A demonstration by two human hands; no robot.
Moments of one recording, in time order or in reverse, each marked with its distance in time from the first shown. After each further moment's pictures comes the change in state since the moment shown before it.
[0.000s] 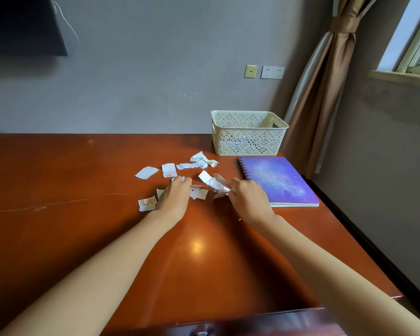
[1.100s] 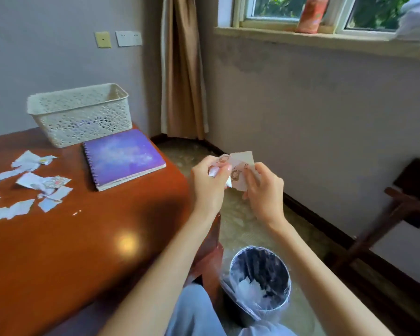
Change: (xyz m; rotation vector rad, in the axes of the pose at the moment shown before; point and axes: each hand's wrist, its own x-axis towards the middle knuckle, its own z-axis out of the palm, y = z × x) left_hand -0.134 0.284 0.062 -1.119 -0.127 0.322; right_hand -0.189 0.191 -0.082 0.550 0.661 0.543
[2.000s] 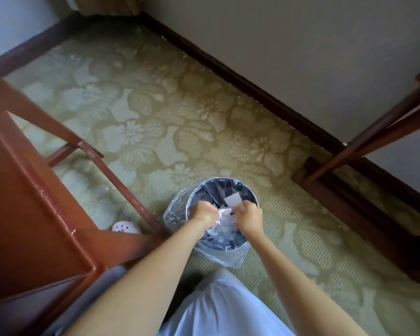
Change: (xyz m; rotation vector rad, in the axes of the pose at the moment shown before) left_hand -0.059 -0.301 0.217 0.539 -0.666 -1.057; right_hand -0.089 0.359 -0.013 -0.309 -0.313 1.086
